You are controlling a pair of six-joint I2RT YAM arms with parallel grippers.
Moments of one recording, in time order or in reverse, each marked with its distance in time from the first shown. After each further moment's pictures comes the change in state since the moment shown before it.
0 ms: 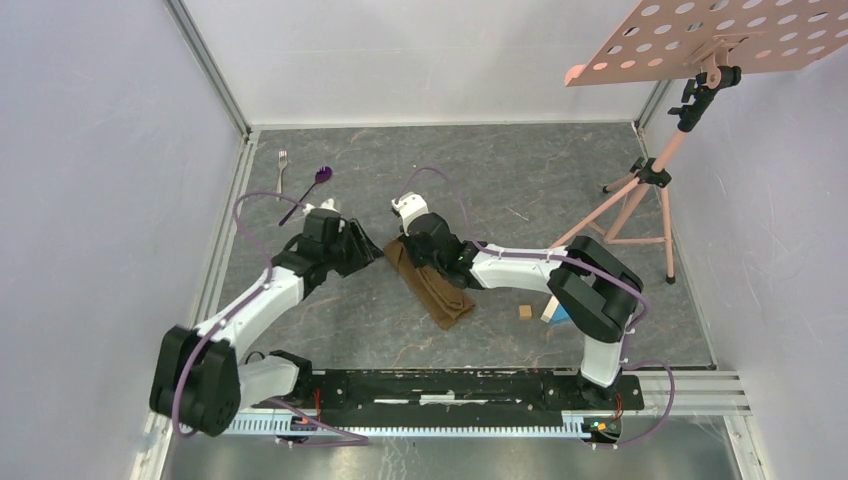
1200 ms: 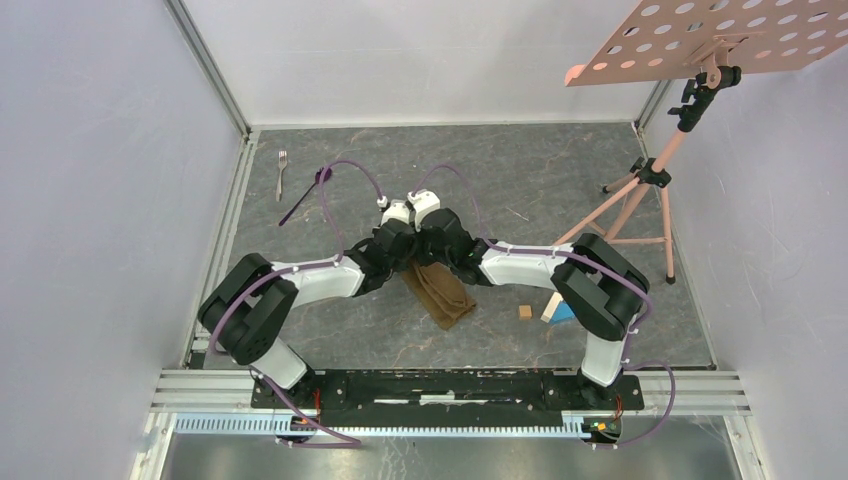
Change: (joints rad) left arm -0.381 0.454 0.056 0.393 -0.533 0.385; right arm -0.077 -0.019 -0.065 0.065 -0.180 0.132
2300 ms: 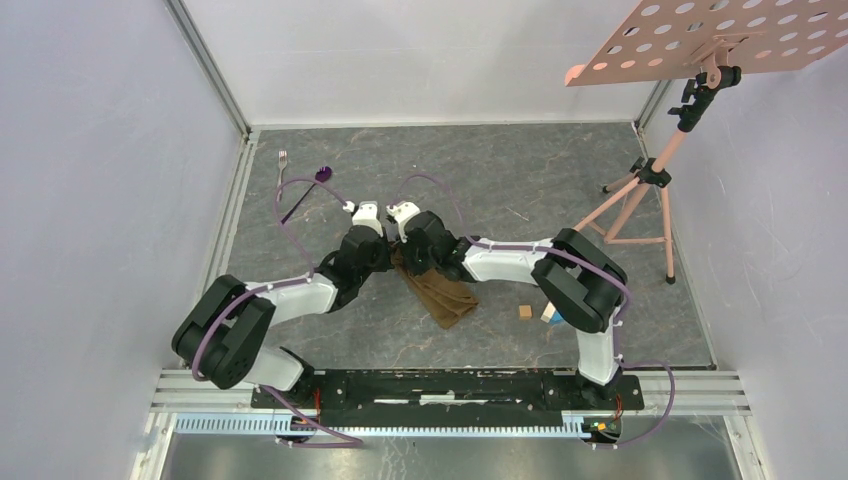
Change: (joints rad) left arm 0.135 -0.138 -0.209 0.272 0.176 -0.084; right arm 0.022 0.101 0.105 -0.153 -0.068 -0.087
